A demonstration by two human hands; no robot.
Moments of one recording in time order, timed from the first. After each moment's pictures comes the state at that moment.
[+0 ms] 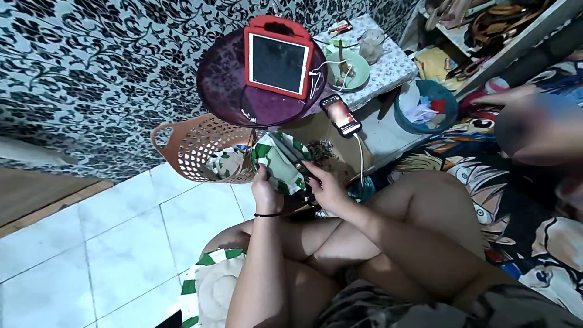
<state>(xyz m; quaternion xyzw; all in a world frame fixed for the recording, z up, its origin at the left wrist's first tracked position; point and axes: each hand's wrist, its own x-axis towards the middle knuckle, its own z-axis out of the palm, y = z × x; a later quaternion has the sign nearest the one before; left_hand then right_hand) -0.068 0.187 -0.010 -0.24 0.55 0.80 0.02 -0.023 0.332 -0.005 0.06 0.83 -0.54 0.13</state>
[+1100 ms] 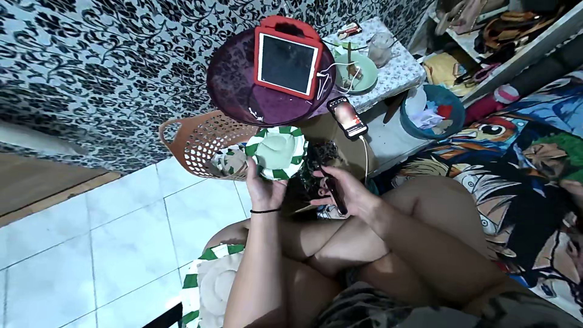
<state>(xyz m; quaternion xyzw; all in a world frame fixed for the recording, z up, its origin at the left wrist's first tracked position) -0.075 0.172 -0.002 -0.17 0.32 0.93 0.06 -0.023 0.351 0.019 0.30 0.40 -0.83 0.24</state>
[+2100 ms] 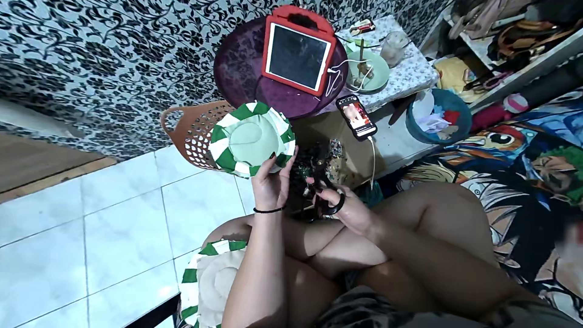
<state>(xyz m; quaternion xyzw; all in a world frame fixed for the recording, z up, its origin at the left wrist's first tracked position) -0.069 0.175 0.008 -0.10 0.30 0.95 -0.01 0.007 0.332 0.014 0.10 0.55 -0.80 0.22</state>
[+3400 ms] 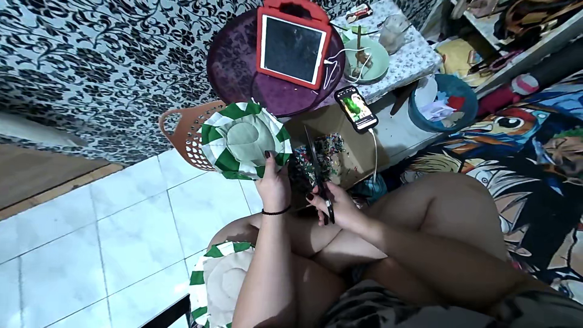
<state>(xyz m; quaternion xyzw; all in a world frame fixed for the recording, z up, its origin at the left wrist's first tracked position) -0.067 0.189 0.004 -0.15 0.48 0.85 -0.12 0.009 0.318 0.001 0.15 0.63 -0.71 0.27</state>
